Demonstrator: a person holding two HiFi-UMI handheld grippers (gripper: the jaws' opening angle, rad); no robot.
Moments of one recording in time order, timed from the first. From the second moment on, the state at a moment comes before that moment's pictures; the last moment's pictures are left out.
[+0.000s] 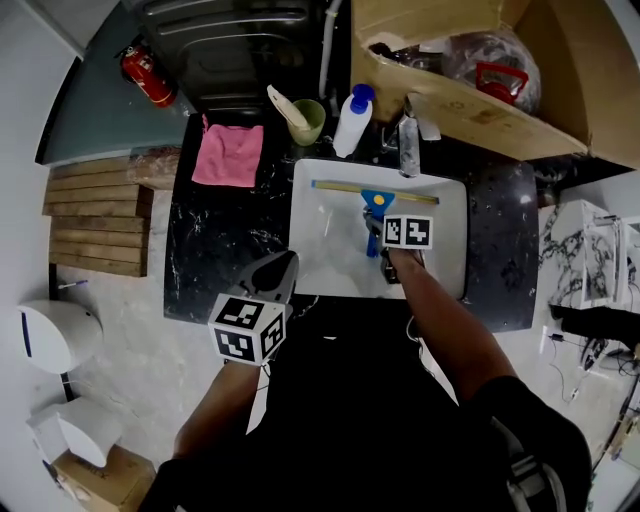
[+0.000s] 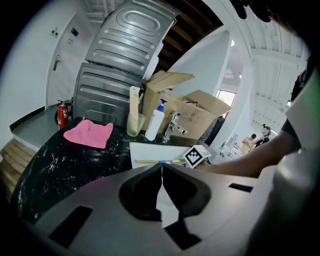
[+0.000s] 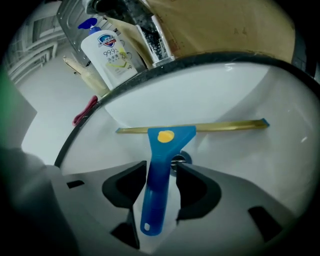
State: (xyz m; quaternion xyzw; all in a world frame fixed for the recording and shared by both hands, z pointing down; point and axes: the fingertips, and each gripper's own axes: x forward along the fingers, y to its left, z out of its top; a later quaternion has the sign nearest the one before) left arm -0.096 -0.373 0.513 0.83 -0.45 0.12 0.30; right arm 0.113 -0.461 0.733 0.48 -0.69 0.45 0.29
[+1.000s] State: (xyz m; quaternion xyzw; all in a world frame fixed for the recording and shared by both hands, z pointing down) left arm -0.113 -0.348 0.505 0.84 -0.44 0.11 0.30; right arm 0.106 -0.472 0.718 0.50 -0.69 0.48 0.21
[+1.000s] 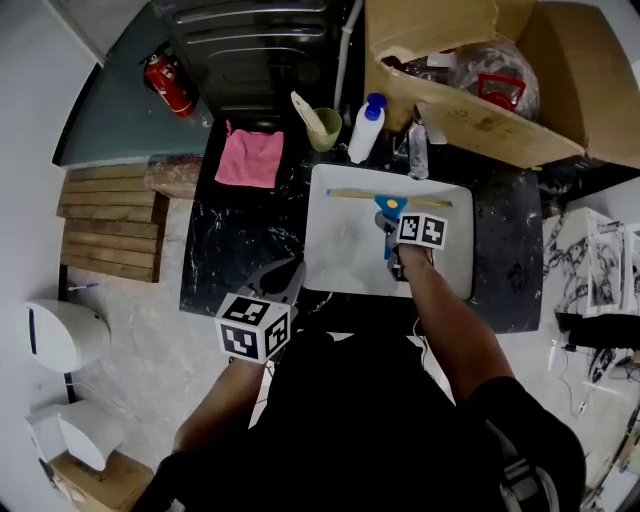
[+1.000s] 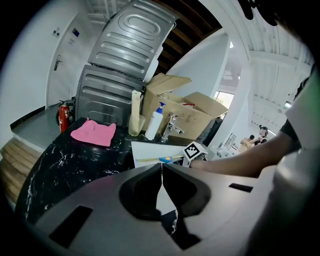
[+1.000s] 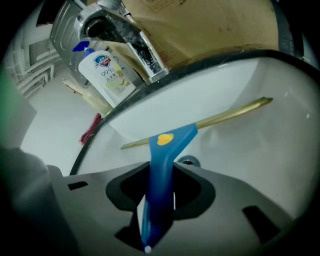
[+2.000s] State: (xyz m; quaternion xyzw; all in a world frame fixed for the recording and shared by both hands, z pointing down) left arm -0.092 -0.344 0.464 0.89 -0.37 0.07 0.25; right arm 0.111 -0.366 0.505 0.51 -0.76 0.40 -0.03
